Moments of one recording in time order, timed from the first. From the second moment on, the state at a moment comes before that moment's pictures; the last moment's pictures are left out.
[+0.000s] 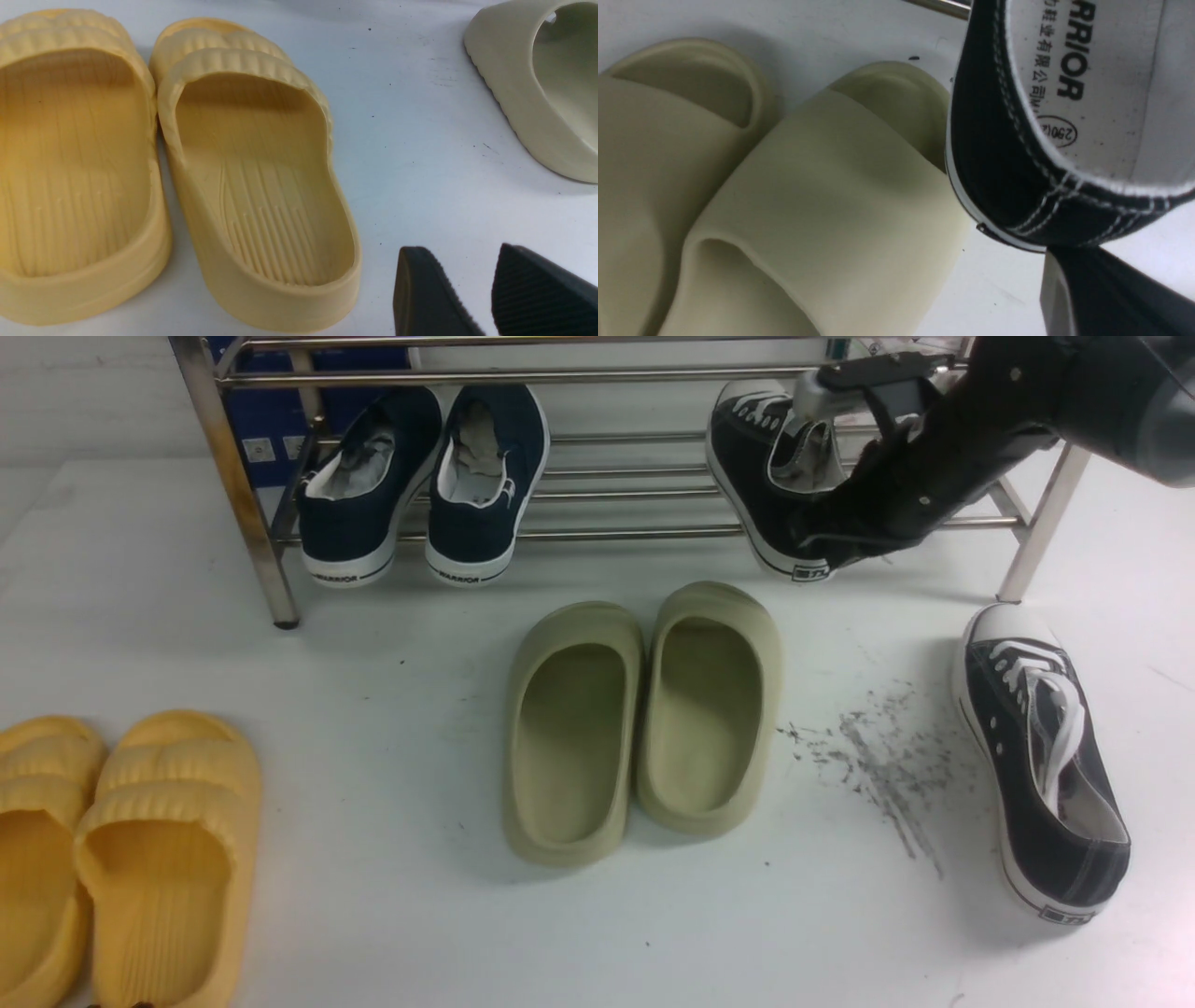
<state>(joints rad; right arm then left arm) 0.25 2.08 -1.83 0.19 0.78 -0.14 -0.11 -0.01 0.03 -0.04 0.40 -0.16</state>
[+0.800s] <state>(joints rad) 0.25 2.08 -1.83 0.34 0.75 -0.28 -0.11 -0.01 0.03 -0.04 0.40 -0.16</state>
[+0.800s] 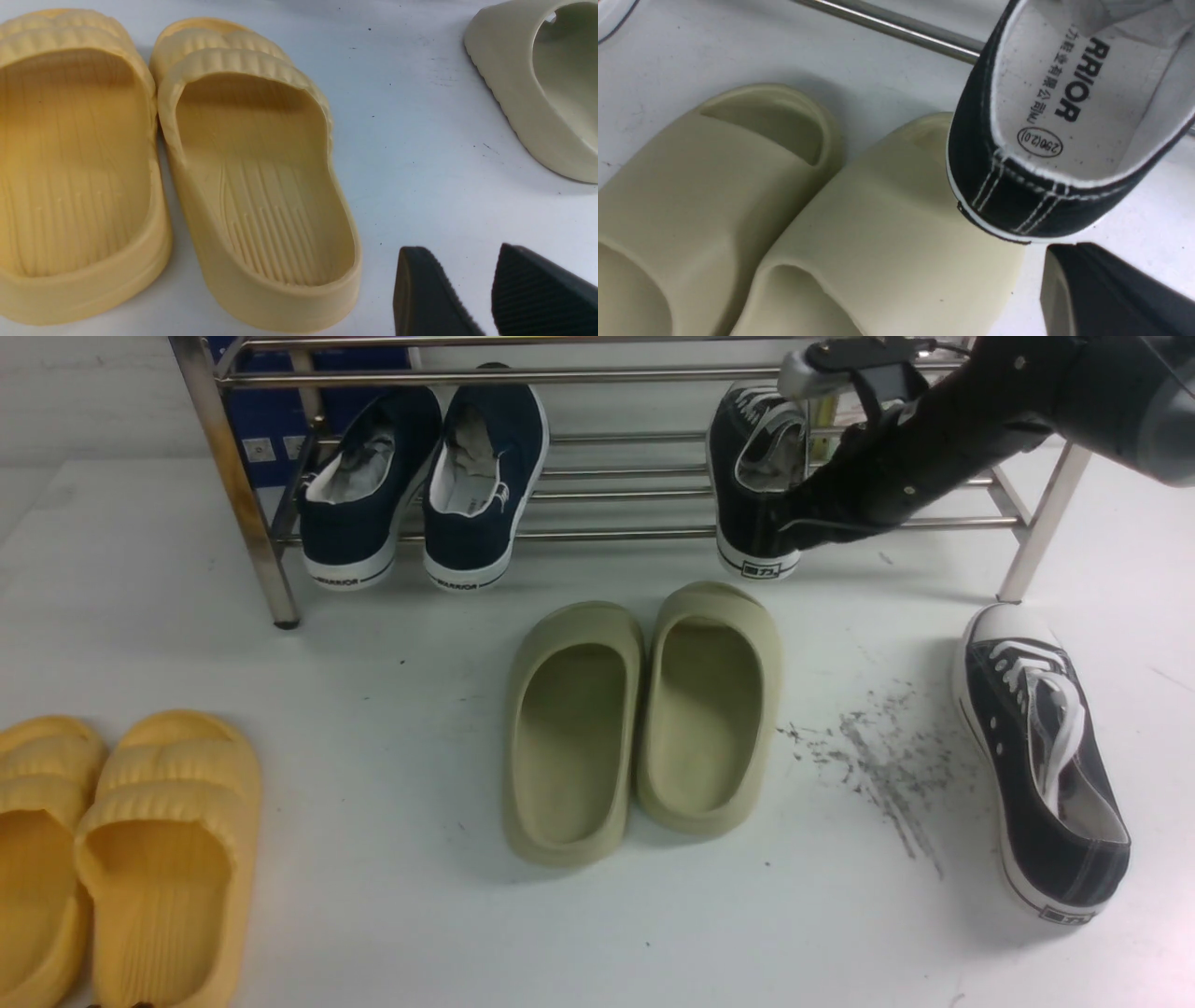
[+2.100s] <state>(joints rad) 0.25 1.50 -0.92 0.02 0.75 0.22 -0.11 -0.01 0.03 -0.04 0.40 -0.16</state>
